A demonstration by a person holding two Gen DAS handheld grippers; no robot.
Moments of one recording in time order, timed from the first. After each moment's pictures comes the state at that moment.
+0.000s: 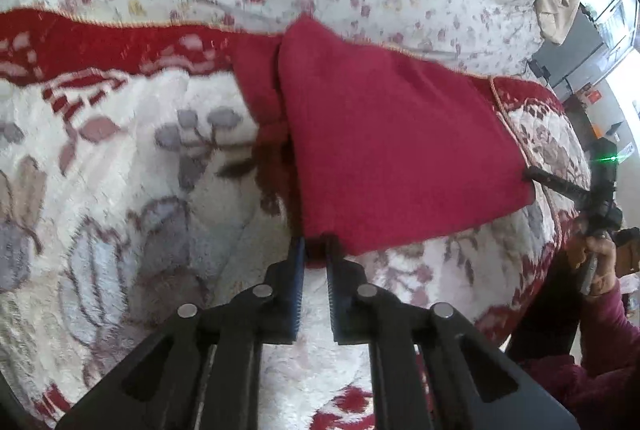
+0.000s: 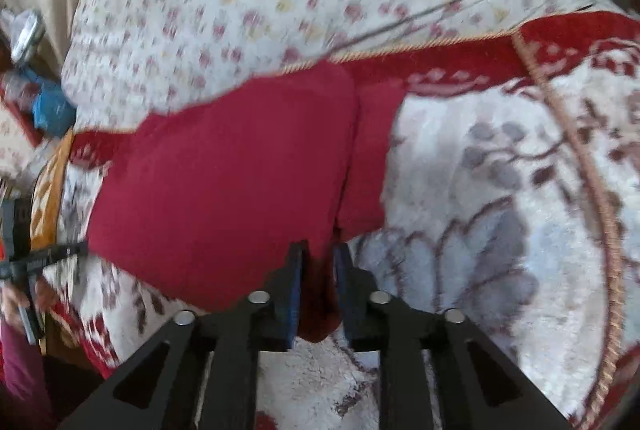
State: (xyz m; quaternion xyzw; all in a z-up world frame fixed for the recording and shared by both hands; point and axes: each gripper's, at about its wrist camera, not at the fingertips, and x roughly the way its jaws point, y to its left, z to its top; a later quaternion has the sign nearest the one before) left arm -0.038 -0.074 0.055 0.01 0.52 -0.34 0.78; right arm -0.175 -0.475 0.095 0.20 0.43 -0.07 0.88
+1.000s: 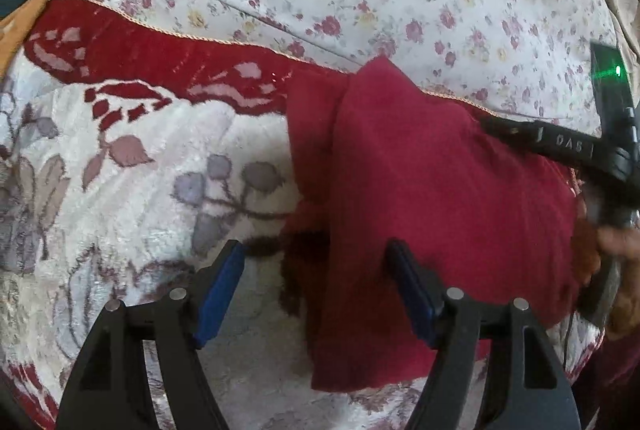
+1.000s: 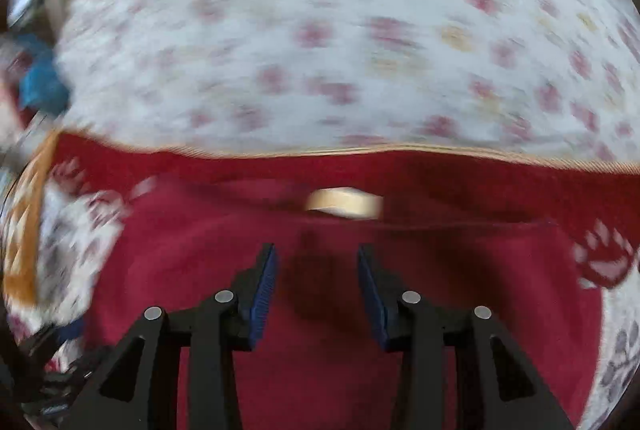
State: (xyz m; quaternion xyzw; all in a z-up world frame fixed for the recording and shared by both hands) left arm 0.003 -0.102 0.040 -0.02 0.50 -0.18 0.85; right arm 0.063 -0.350 0.077 0.11 0.47 0.03 0.87
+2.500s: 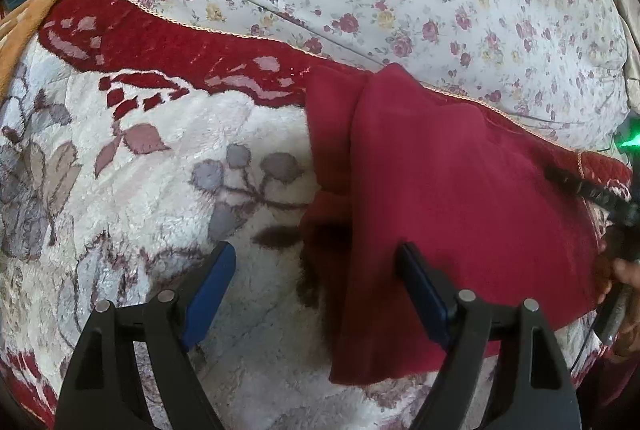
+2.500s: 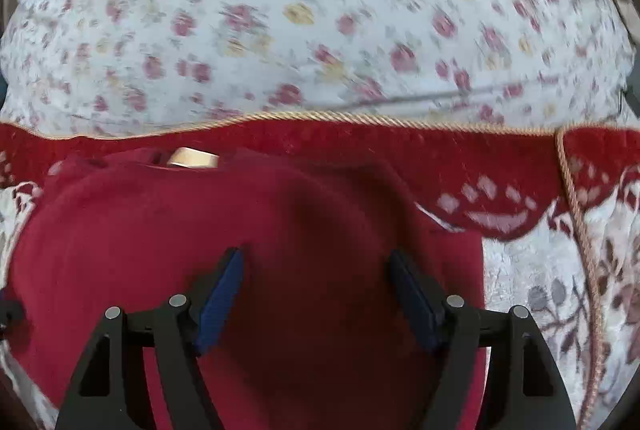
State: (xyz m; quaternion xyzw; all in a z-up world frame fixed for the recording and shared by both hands) left arm 0.003 -0.092 0.036 -0.02 0.51 -0.16 0.85; right arm 0.005 -0.410 0.080 0.07 0.46 -0.14 0.87
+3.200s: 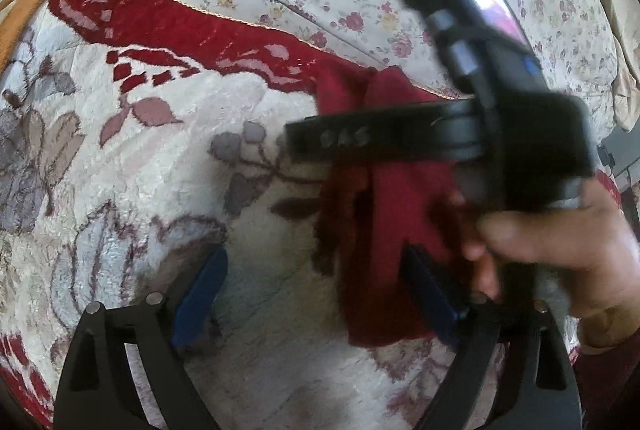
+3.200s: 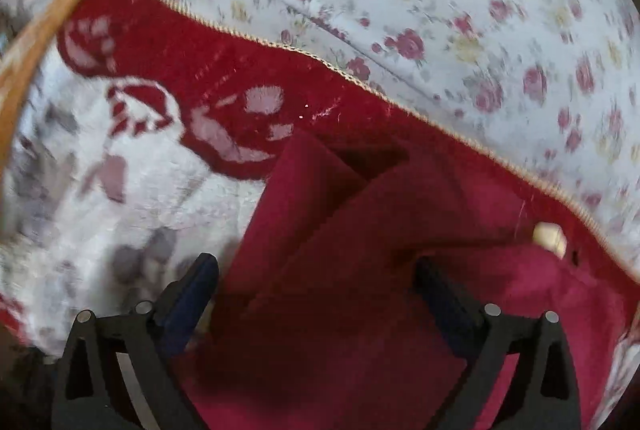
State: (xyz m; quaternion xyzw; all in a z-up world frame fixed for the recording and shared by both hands) left arm -0.005 -0.075 0.037 -0.06 0.51 -0.18 0.84; right arm 0.127 -0.168 0.025 -0.08 0.55 0.03 0.83
